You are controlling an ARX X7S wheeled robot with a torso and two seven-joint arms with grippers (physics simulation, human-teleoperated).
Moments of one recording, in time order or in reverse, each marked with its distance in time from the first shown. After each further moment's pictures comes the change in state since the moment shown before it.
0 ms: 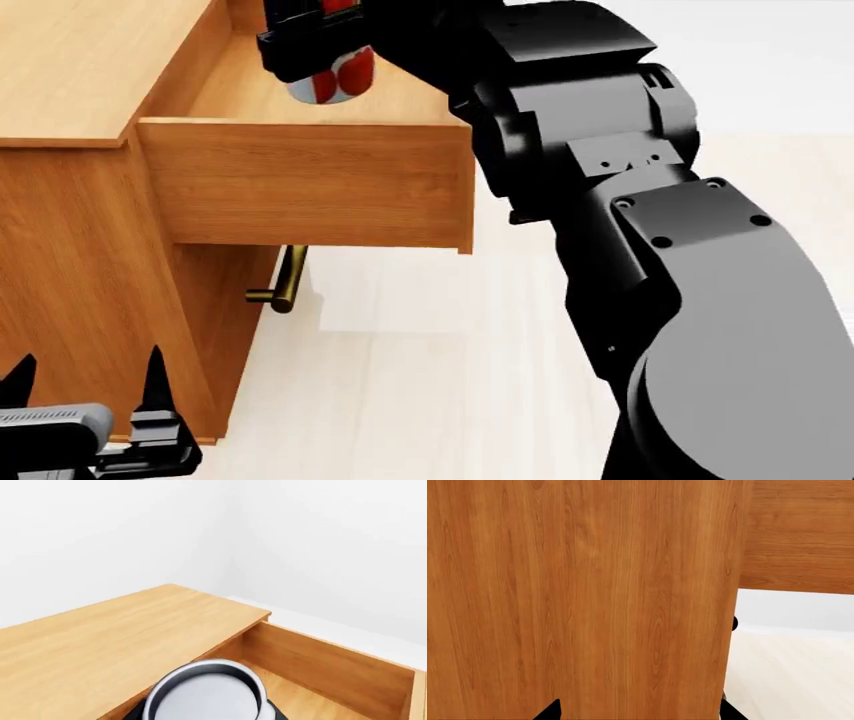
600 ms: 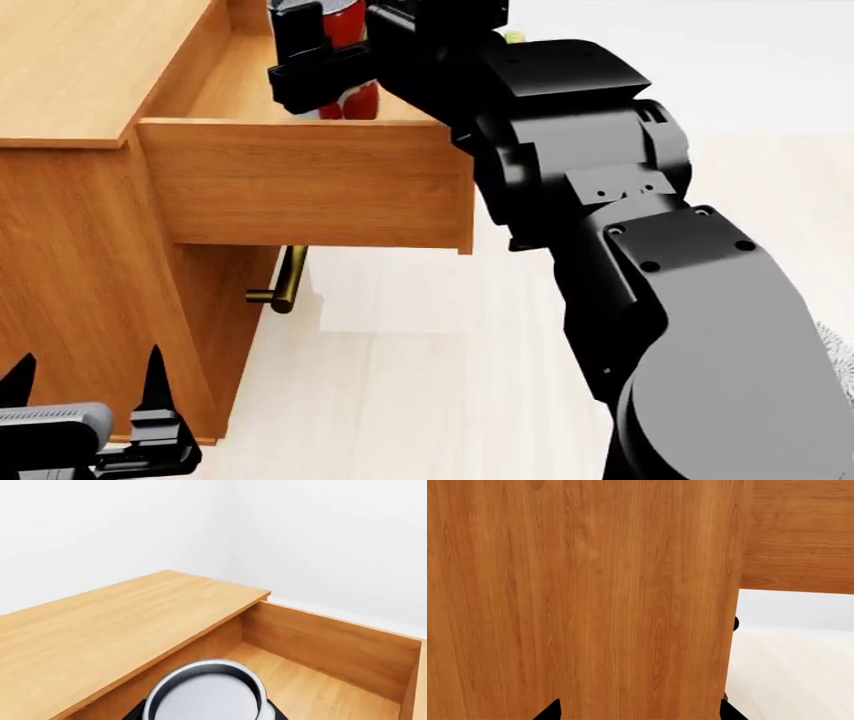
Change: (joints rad) left arm -0.005 -0.005 0.007 -0.004 -0.002 0.001 -0.007; right arm -0.047 0.000 -0.021 0.009 0.026 -0.009 -0.005
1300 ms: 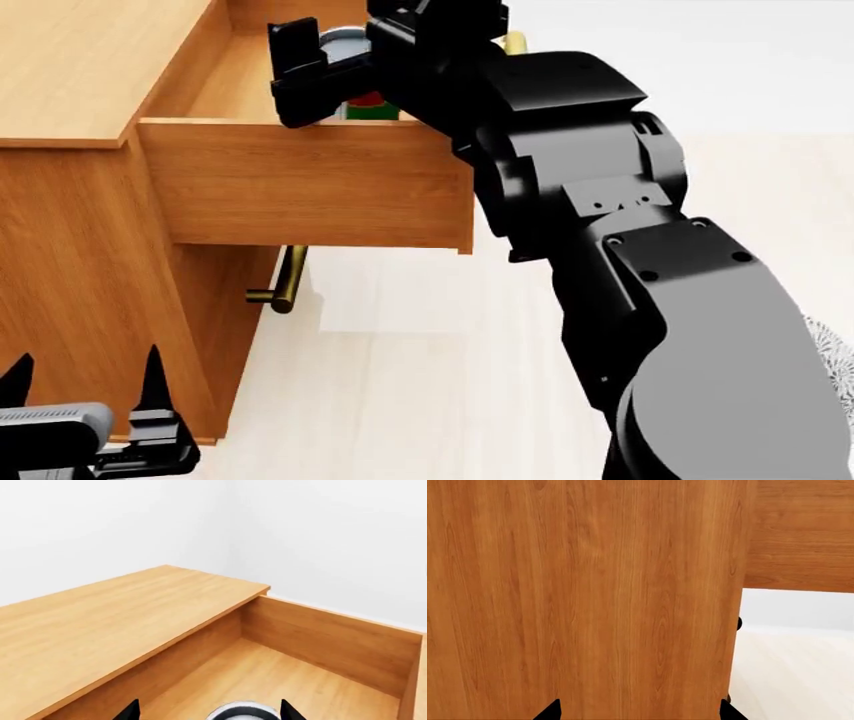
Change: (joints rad) left arm -0.003 -0.005 0.006 -0.009 0.000 0.009 -0.008; right arm -0.019 0.000 0.019 0.000 -0.034 -0.011 0.000
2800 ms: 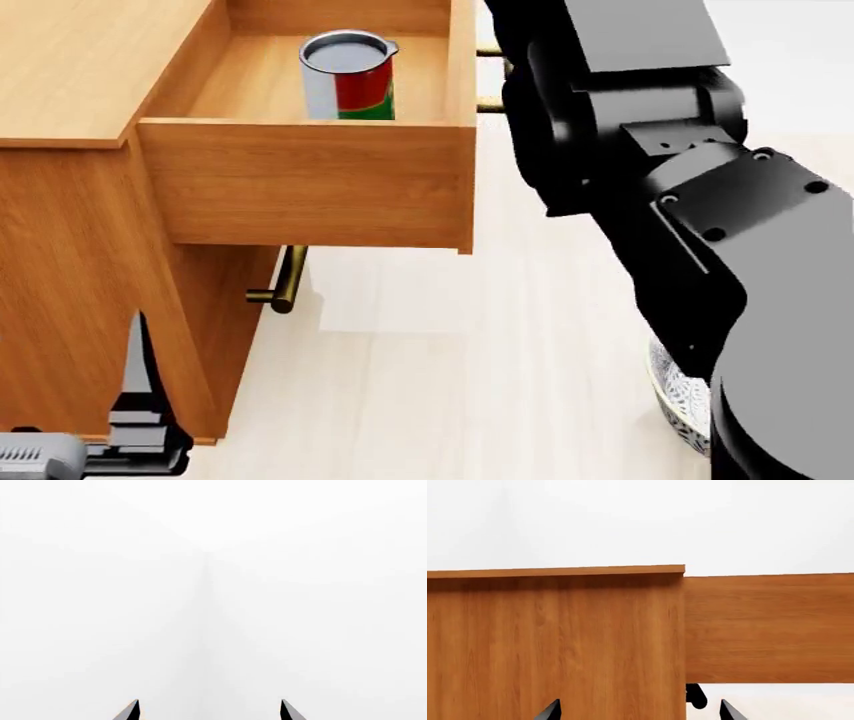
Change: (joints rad) left arm 0.053 -0.050 0.041 0.194 0.116 0.110 -0.036; right arm 0.126 0.113 -0.238 -0.222 0.356 -0.613 0.170
